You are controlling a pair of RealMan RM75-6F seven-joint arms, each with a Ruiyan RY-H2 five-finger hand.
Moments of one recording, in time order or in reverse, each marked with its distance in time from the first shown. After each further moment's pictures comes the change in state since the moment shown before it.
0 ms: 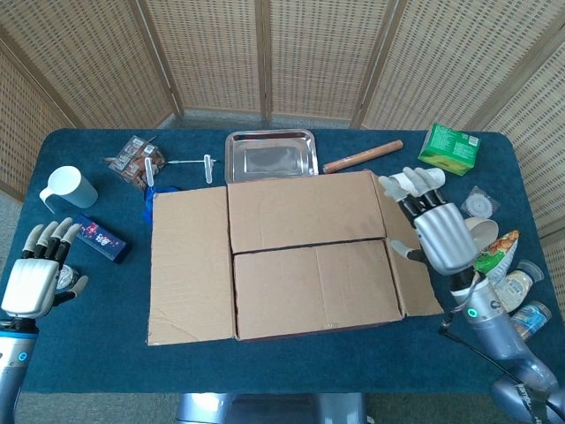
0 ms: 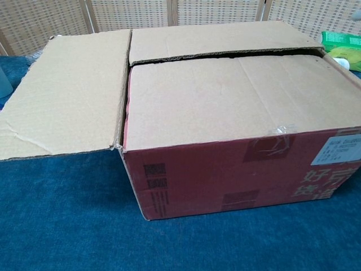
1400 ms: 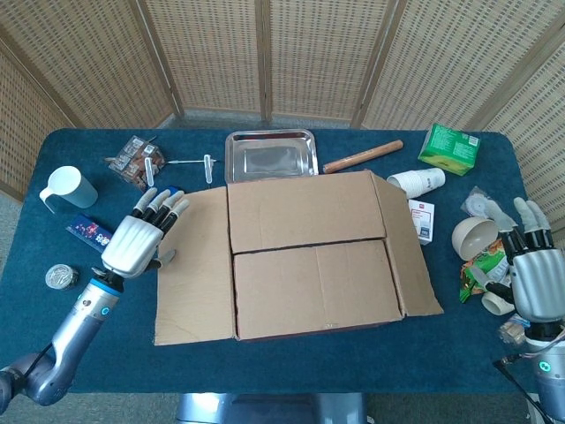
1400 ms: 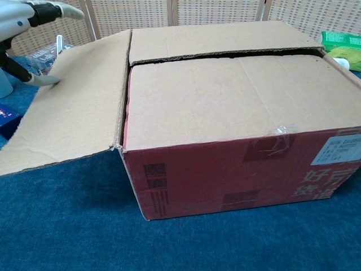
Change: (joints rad) left arm -0.324 -0.034 -0.079 -0.212 -0.022 -0.272 0.278; right arm -0.298 0.009 -0.041 0.087 -0.028 0.301 0.059
